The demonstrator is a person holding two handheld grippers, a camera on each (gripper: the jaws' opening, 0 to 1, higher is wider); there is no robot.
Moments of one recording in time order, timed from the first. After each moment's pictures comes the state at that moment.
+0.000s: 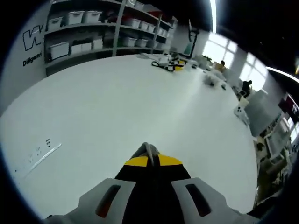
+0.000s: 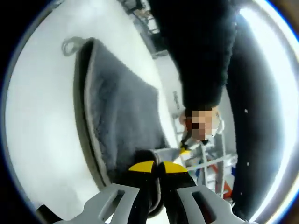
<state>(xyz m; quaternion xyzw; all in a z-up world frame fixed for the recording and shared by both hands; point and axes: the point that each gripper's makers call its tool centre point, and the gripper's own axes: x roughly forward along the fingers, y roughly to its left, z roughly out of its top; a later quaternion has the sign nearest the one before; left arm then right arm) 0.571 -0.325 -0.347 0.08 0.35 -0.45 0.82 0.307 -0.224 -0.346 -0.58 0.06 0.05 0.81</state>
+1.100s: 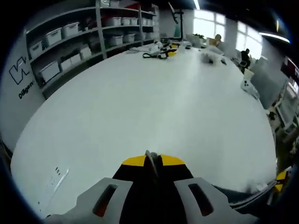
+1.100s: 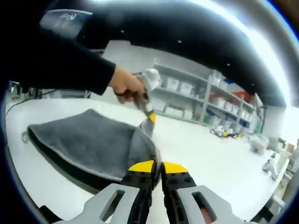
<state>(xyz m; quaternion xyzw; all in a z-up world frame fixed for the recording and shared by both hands) 0.589 -0.358 -0.357 0.21 0.32 -0.46 0.80 0.289 -0.356 -0.359 -0.11 0.07 -0.03 0.99</state>
